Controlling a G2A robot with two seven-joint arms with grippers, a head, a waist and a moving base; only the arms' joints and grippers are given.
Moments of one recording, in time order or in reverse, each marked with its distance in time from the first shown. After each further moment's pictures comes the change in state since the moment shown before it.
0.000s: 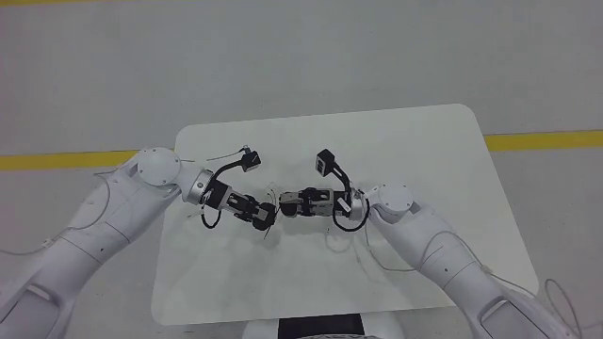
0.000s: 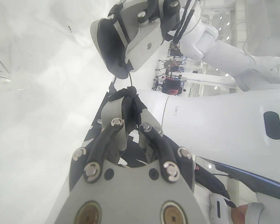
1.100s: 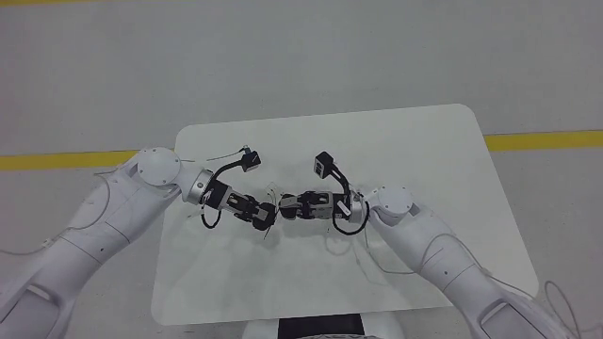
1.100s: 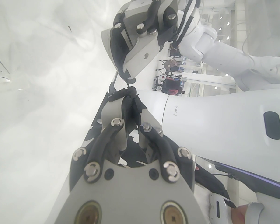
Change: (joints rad) left arm 0.000 0.000 0.000 0.000 0.000 0.000 0.000; right arm -0.019 -0.001 0.012 -0.021 -0.020 -0.003 0.013
